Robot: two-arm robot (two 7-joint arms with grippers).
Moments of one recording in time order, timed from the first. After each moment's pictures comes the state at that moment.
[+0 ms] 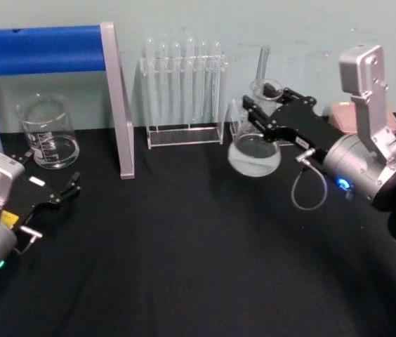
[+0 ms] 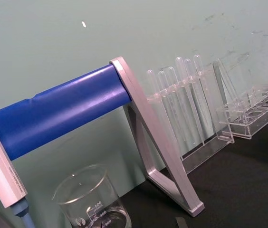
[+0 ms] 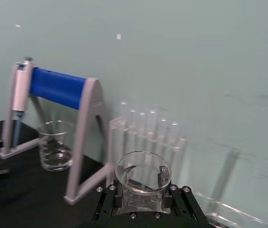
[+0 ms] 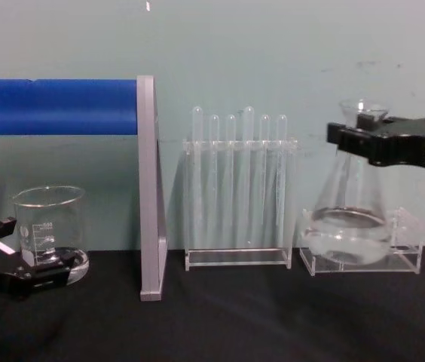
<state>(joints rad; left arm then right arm) -0.20 0.60 0.45 -1.41 -0.25 -0.12 0.03 0.32 0.40 -0.33 -1.54 0.37 0.09 0.30</state>
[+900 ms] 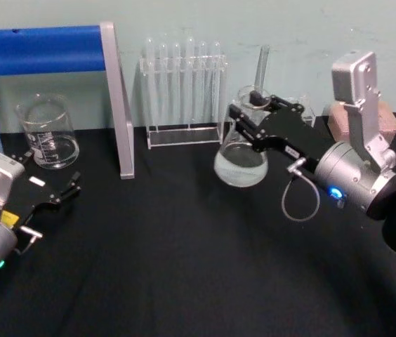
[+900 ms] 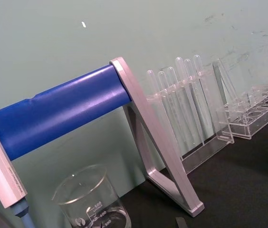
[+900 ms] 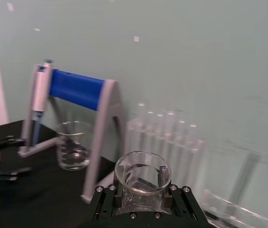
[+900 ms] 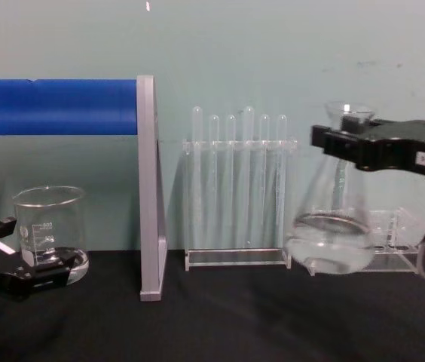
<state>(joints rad) -0.20 0.60 0.45 -1.41 -0.25 -0.12 0.03 0.29 0.37 -0.32 -1.59 0.35 0.10 0.36</state>
